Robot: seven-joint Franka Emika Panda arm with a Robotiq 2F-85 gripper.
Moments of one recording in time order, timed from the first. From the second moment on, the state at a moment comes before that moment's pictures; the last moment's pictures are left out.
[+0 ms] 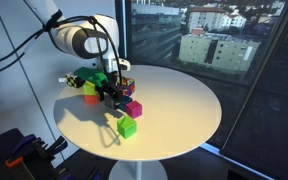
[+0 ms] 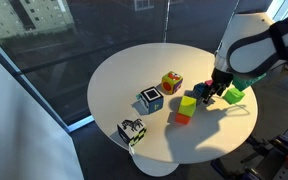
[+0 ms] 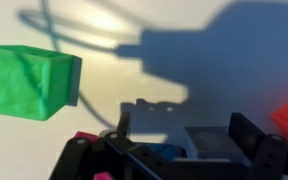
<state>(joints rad) -0.04 0.21 -0.01 -2.43 0.03 2.55 -0.02</state>
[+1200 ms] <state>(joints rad) -0.04 0.25 -0.02 -2.43 0.00 2.60 0.00</state>
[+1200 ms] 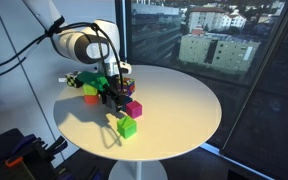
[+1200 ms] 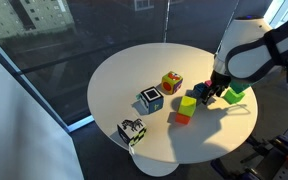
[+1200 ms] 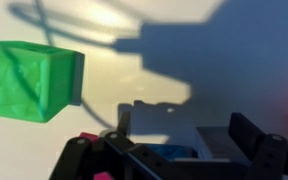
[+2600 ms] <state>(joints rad) -0.04 0.29 -0.02 -2.38 0.01 2.61 0.10</state>
